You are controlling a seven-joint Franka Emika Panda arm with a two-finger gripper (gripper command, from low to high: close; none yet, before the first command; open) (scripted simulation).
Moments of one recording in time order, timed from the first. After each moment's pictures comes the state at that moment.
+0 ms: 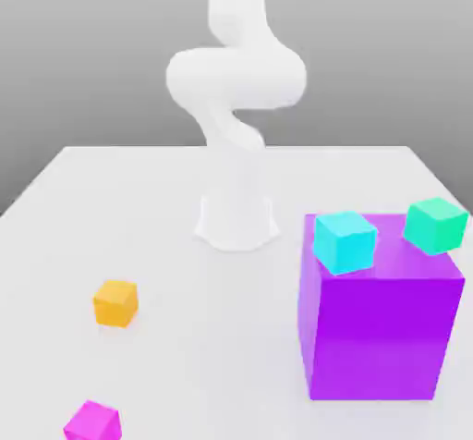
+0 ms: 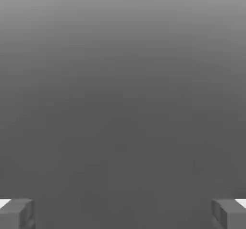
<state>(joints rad) -0.02 -0.71 0.00 -2.30 -0.01 2.33 0.81</state>
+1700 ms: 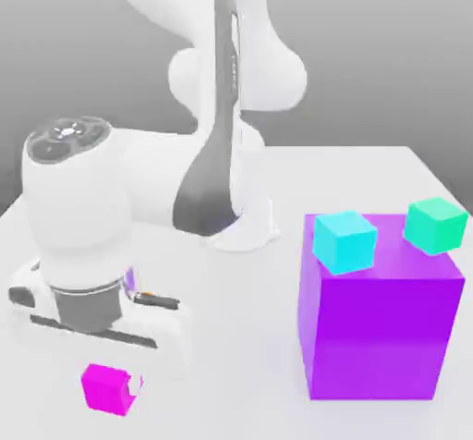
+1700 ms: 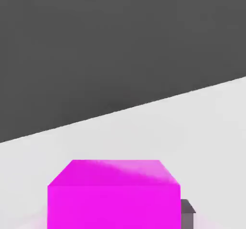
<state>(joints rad) -0.16 0.18 -0.02 -2.34 0.00 2.51 0.71</state>
